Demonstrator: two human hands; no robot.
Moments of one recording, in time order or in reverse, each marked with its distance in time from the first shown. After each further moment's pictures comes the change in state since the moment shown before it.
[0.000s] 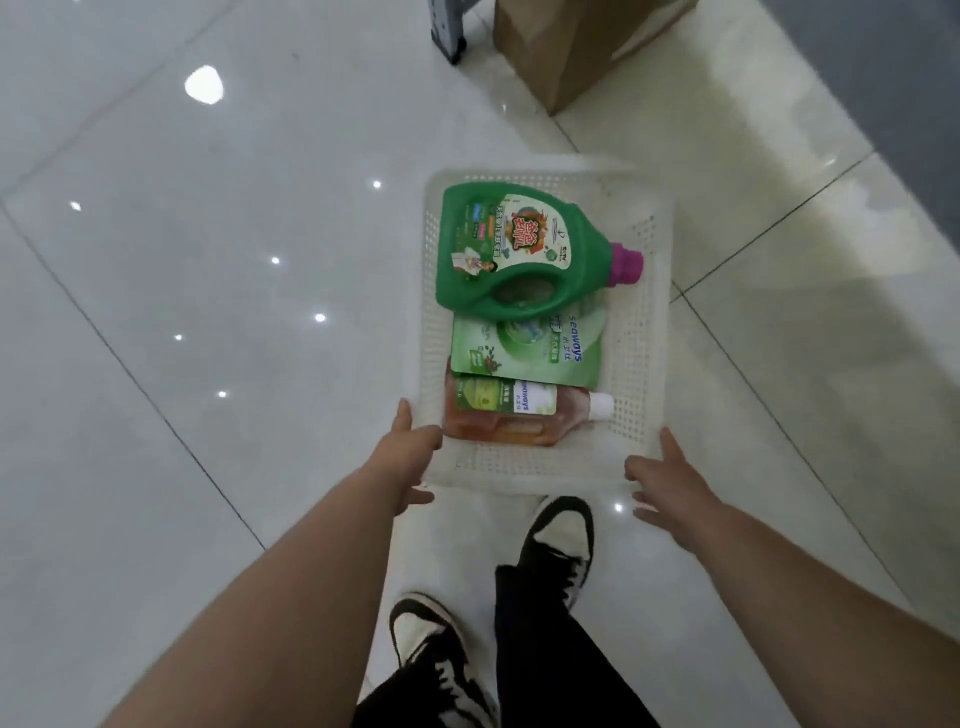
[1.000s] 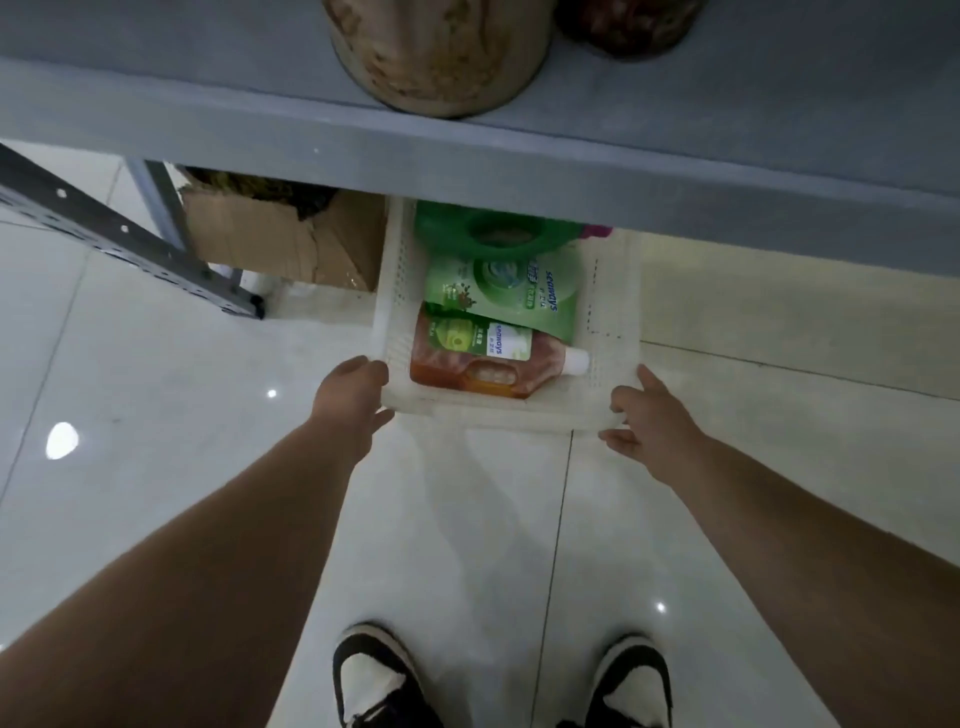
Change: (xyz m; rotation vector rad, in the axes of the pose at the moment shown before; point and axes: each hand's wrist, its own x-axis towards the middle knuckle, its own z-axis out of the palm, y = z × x) left_hand 0.074 0.324 0.038 0.268 -0.094 0.472; right_hand 0.041 -0.122 0.010 0.921 0.259 -0.032
